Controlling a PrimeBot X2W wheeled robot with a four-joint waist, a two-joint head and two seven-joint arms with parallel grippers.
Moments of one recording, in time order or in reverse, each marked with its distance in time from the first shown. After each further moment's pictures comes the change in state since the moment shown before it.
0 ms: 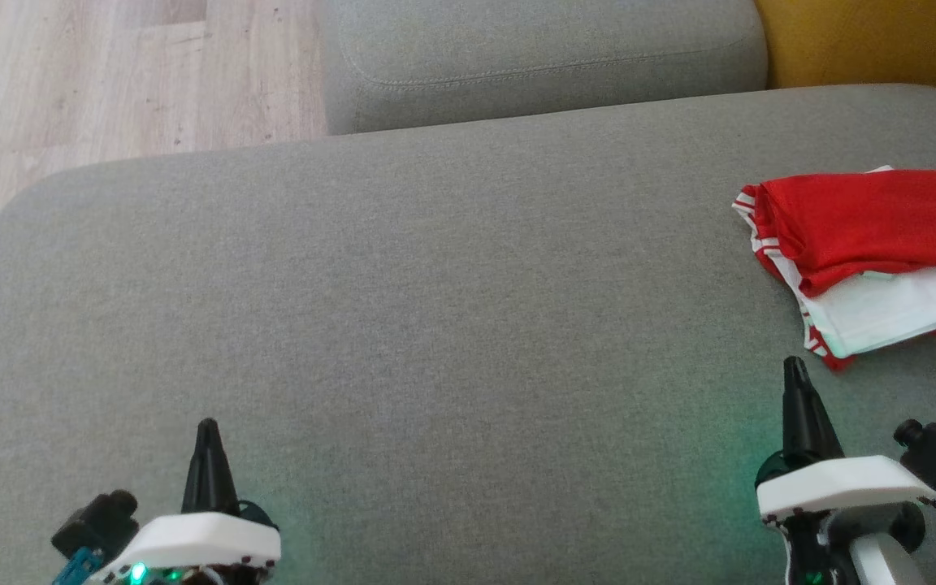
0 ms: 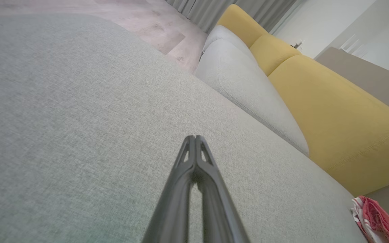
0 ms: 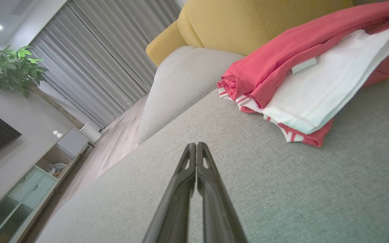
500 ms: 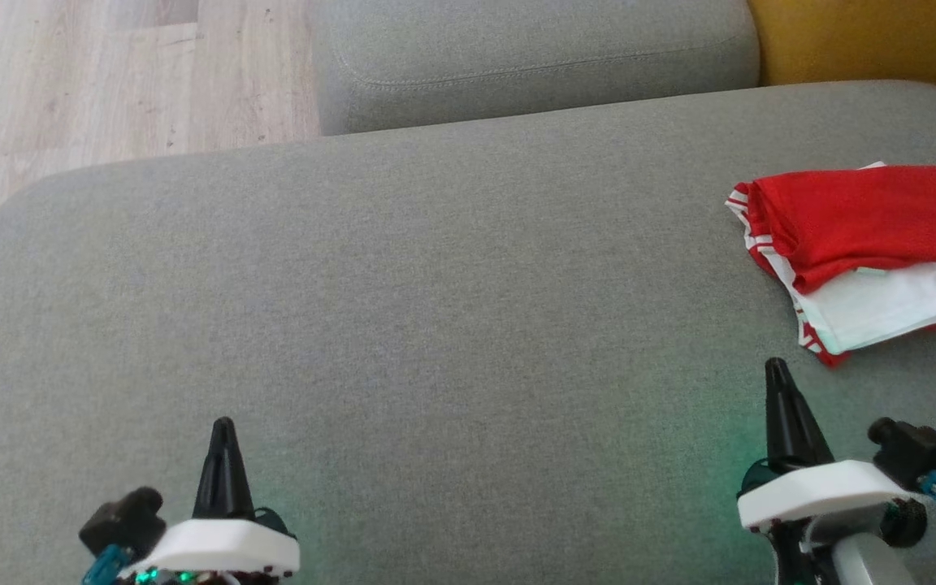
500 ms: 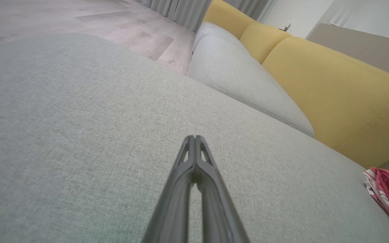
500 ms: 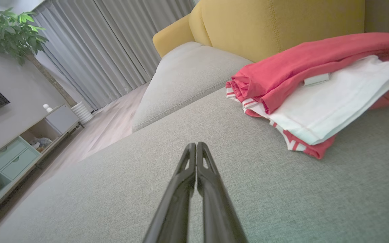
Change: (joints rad) left arm 0.000 0.000 -0.032 0.019 0.149 0.017 -0.045; right arm 0.001 0.001 0.022 0.013 -0.174 0.000 -0.037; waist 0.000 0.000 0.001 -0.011
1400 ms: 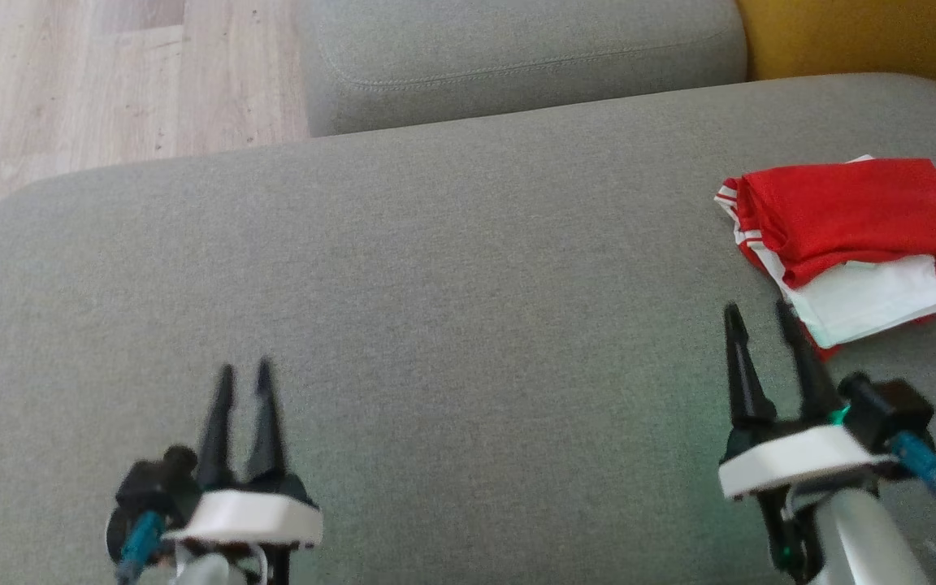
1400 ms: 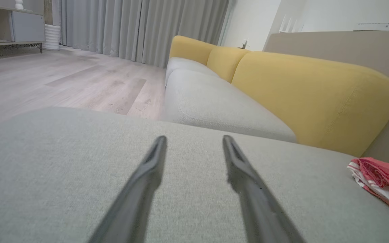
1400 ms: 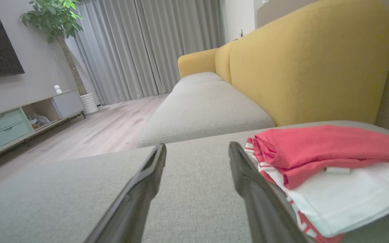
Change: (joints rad) left arm -0.059 0.000 -0.037 -0.063 0.230 0.024 -0.071; right arm -0.071 -0.001 0.015 -0.062 -0.273 0.000 -0.057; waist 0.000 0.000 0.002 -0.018
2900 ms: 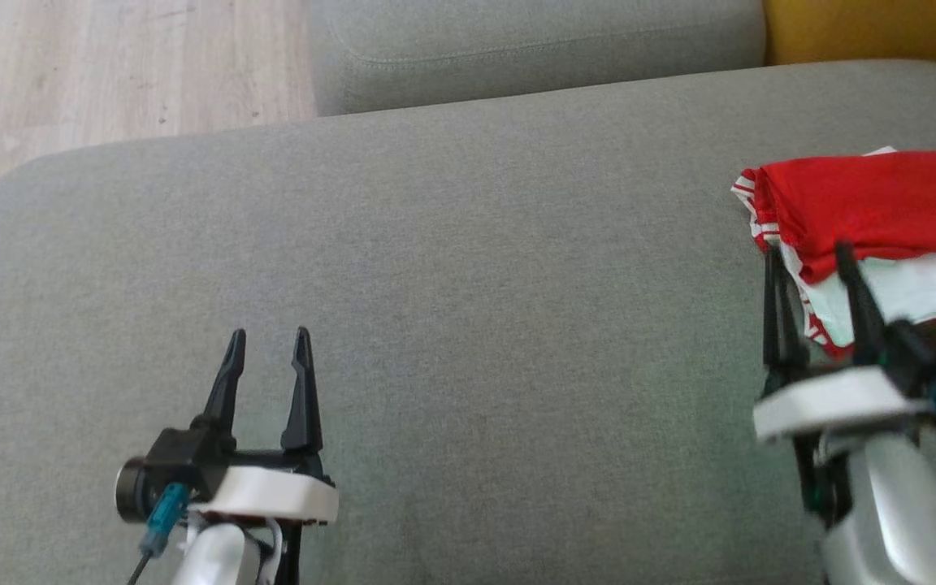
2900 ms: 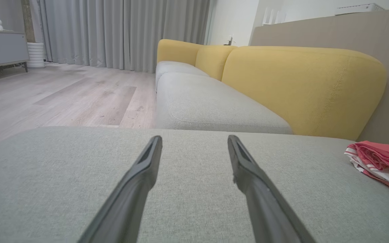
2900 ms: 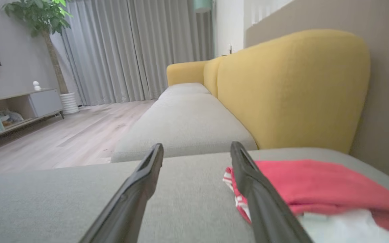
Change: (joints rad) left arm -0.054 0.000 -0.027 0.006 0.113 -0.022 0.000; right arm -0.132 -0.009 -0.095 0.042 -0.104 0.000 0.005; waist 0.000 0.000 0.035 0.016
